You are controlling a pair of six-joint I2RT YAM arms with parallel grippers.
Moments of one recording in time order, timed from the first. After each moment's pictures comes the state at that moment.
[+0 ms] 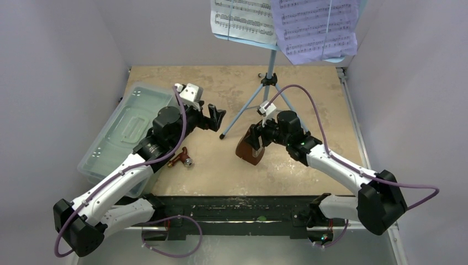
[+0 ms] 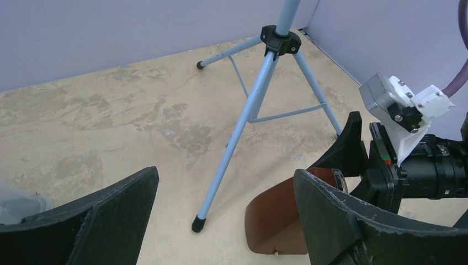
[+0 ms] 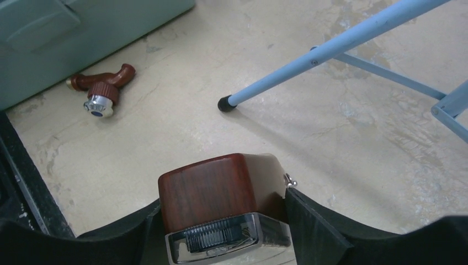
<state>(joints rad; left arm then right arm) -0.65 0.99 0.90 0.01 -0.11 -0.18 0.60 1.23 0.74 0.01 -0.25 0.07</state>
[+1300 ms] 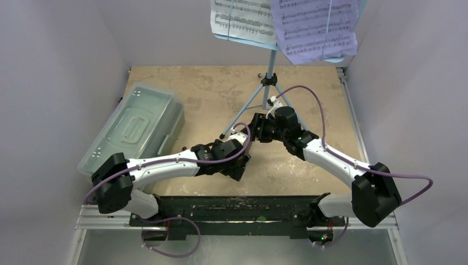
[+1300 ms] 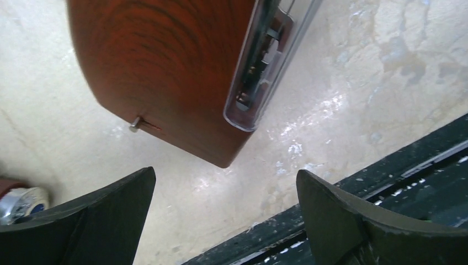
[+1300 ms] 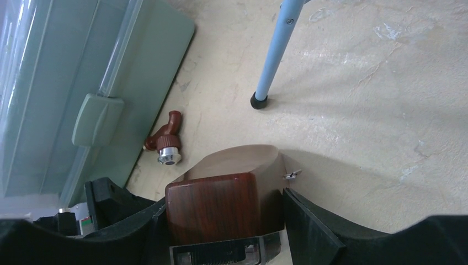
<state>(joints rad) -1.09 1.43 0.94 -0.52 -0.27 -0.53 0.57 1.31 0.79 0.00 -0.26 0.69</state>
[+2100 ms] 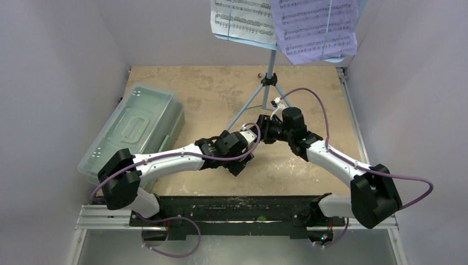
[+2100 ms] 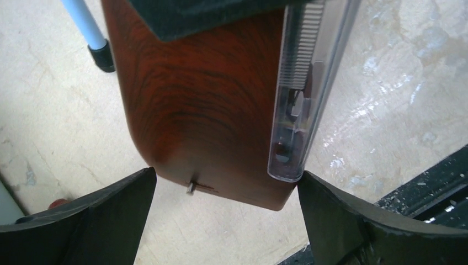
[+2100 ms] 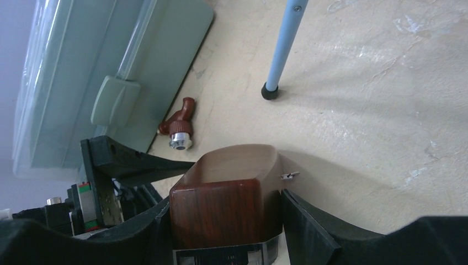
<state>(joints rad) -1.05 1.51 1.03 -0.53 -0.32 -0.19 0.50 1.29 0.74 0.07 -0.41 0.67</state>
